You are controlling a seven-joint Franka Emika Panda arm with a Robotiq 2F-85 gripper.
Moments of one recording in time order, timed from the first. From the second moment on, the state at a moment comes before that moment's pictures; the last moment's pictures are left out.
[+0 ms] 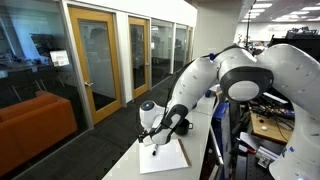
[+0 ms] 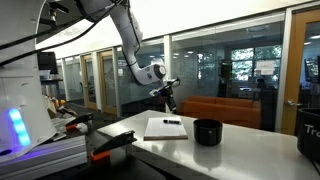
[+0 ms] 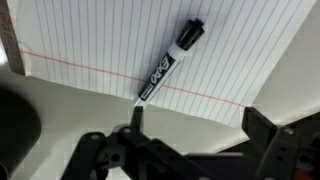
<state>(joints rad) 0.50 1.02 -0.35 -1.70 -0.02 2.76 0.92</state>
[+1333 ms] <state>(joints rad) 0.48 1.03 -0.37 -1.89 -0.03 2.97 1.00</state>
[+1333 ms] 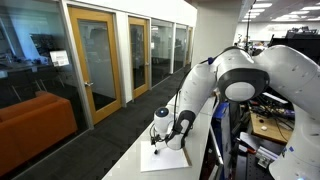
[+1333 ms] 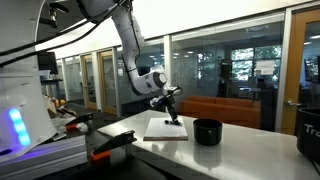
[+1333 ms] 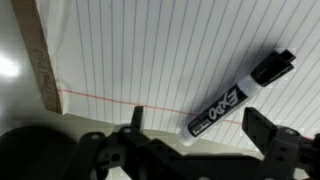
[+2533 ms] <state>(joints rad) 0.46 1.04 -0.31 -1.90 0.04 3.11 0.84</state>
